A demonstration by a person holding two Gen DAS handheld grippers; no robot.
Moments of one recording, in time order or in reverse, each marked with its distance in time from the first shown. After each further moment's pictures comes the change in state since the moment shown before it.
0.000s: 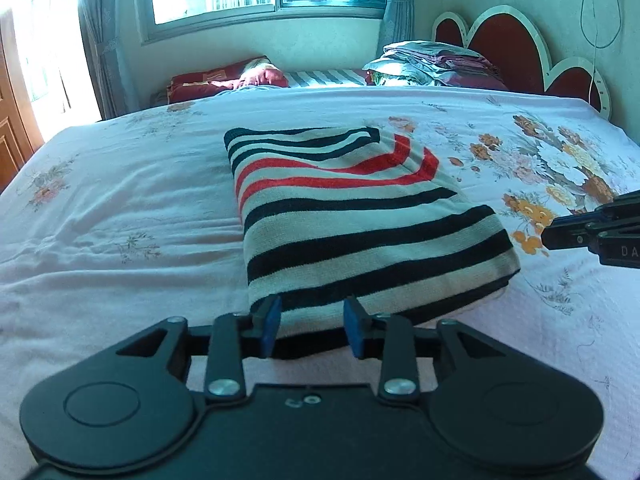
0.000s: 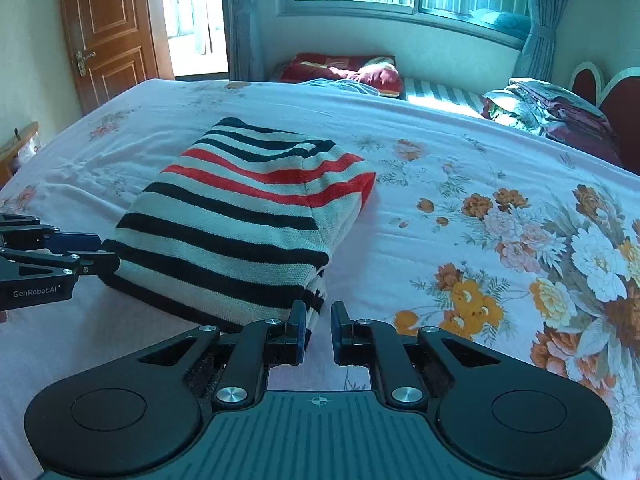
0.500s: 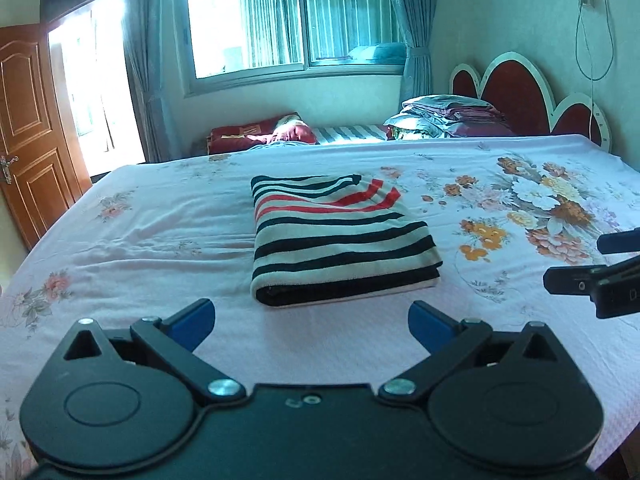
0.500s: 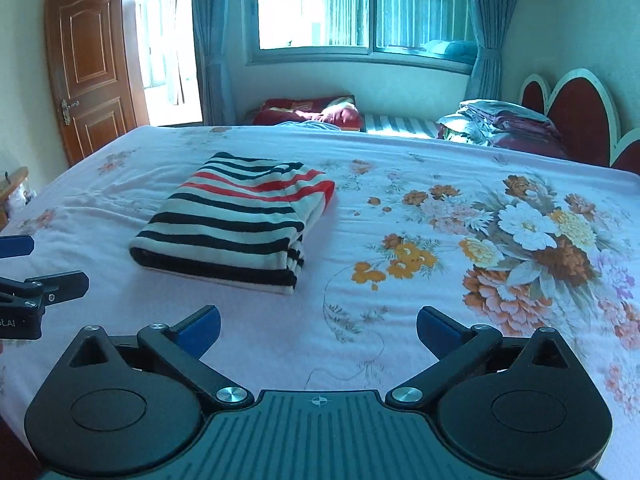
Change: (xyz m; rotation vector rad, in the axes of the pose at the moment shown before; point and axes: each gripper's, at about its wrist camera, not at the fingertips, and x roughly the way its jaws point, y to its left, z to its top) left arm -0.126 -0.061 -0.054 -0.029 -0.173 0.108; right arm -0.114 0.015 -0.080 0.087 -0.156 -0.074
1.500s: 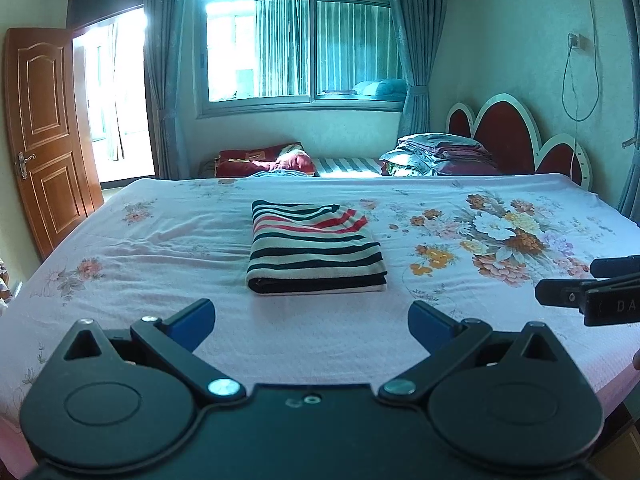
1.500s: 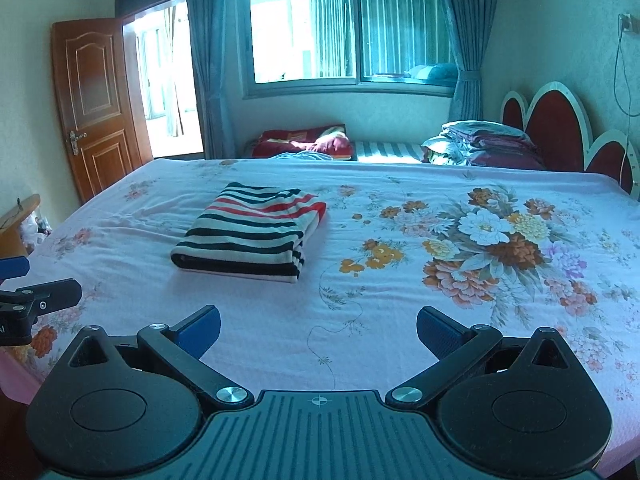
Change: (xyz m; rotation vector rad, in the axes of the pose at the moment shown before) left arm -0.120 -0.026 -0.017 -0.069 -0.083 -0.007; right arm -0.133 0.000 -0.028 0.037 -0.085 0.000
